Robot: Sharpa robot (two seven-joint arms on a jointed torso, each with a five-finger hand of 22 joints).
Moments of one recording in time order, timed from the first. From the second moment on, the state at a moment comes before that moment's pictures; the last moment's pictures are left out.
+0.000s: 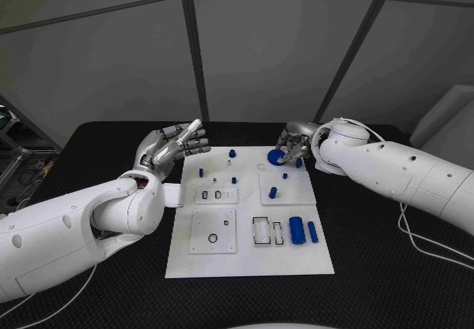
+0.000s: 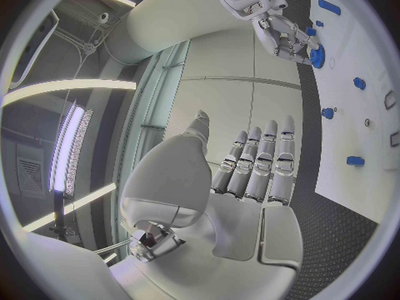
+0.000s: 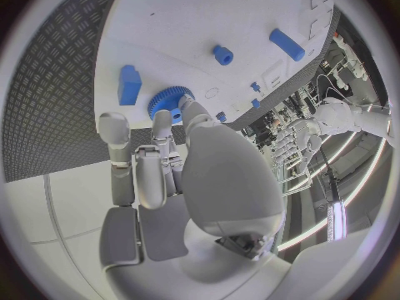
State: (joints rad) left arm 1.08 -0.88 0.09 1.67 -0.03 -0.55 0.49; left_hand 1.26 0.02 0.01 0.13 0.05 0.73 0.19 0.13 0.07 0.83 0.22 0.10 0.06 0.87 0.18 0.17 0.09 0.19 0.78 0.28 0.30 0.15; right arm 1.18 -0.59 0.18 1.09 -1.54 0.00 -0.20; right_hand 1.45 -0.11 0.07 0.16 0.25 0.92 0.15 0.11 0.09 1.17 0.06 0.84 0.72 1.47 -0.02 1.46 1.30 0.15 1.20 0.09 1.16 0.78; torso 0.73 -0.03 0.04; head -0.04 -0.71
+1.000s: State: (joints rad) left arm 1.08 -0.88 0.09 1.67 -0.03 -0.55 0.49; left_hand 1.26 0.02 0.01 0.13 0.05 0.73 0.19 0.13 0.07 0.83 0.22 0.10 0.06 0.87 0.18 0.17 0.08 0.19 0.78 0.28 0.29 0.15; right arm 1.18 -0.62 0.18 1.18 -1.59 -0.13 -0.17; right_hand 1.46 -0.07 0.16 0.14 0.27 1.03 0.13 0.15 0.08 1.28 0.02 1.09 1.01 1.47 -0.04 1.48 1.31 0.15 1.23 0.06 1.20 0.84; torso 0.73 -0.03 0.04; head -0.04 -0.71
